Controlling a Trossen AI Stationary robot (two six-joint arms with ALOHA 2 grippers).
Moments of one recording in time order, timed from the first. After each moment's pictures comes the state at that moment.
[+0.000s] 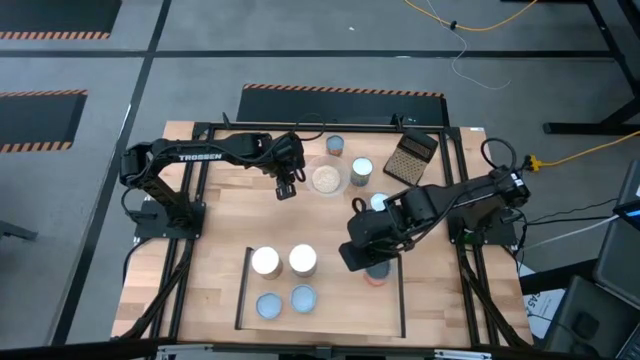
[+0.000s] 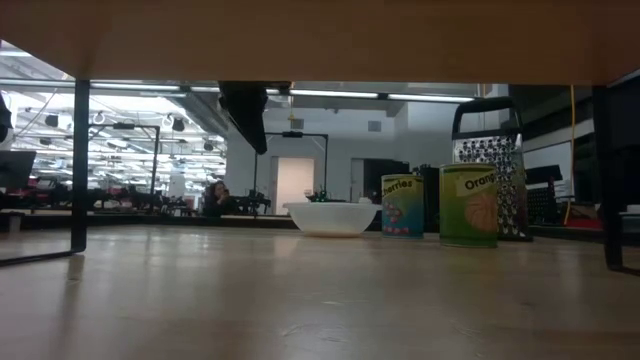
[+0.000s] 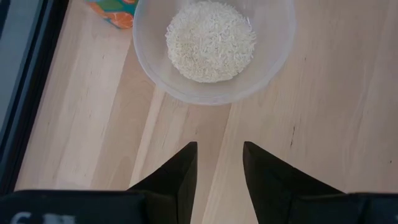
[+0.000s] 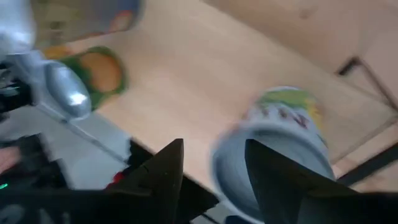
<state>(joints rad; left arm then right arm) 0.32 1.55 1.20 -0.71 -0.07 0.09 0.34 1.74 1.82 -1.25 -0.24 1.53</state>
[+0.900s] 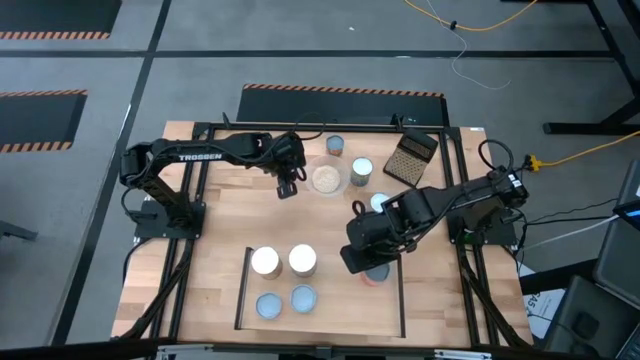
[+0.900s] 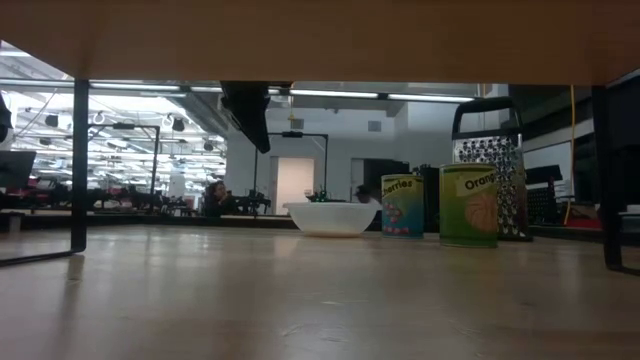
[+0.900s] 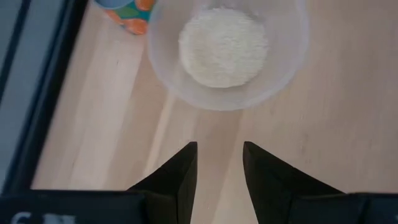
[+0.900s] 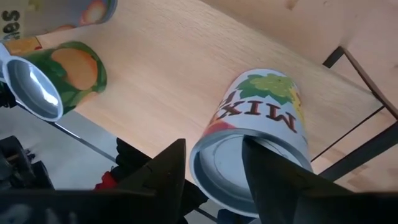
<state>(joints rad) 0.32 1.55 1.20 -0.69 -0.10 0.09 0.35 1.75 1.82 -1.28 -0.26 1.54</state>
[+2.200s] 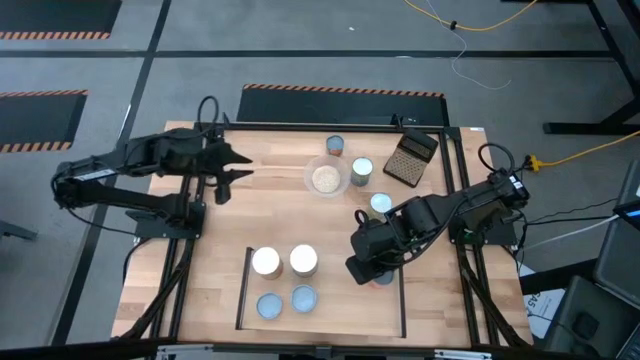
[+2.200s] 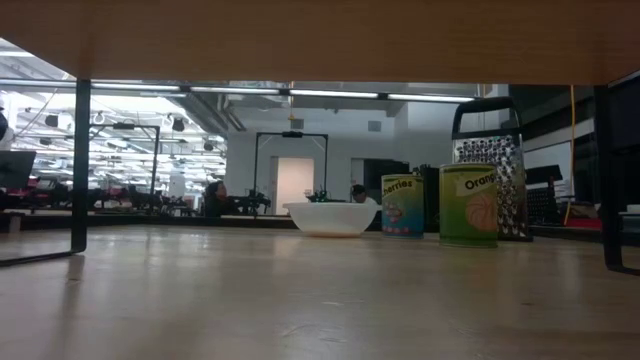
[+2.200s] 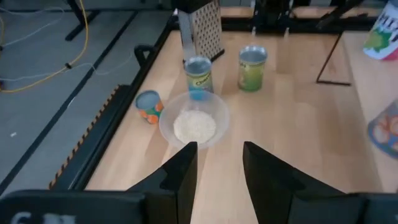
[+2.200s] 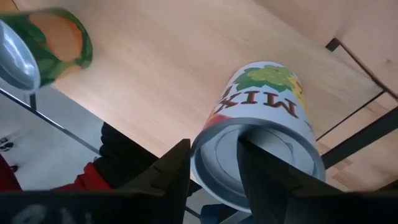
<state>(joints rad) 0.14 0.79 1.10 -0.80 -0.14 0.03 0.41 1.76 1.82 -1.31 -0.25 1.51</state>
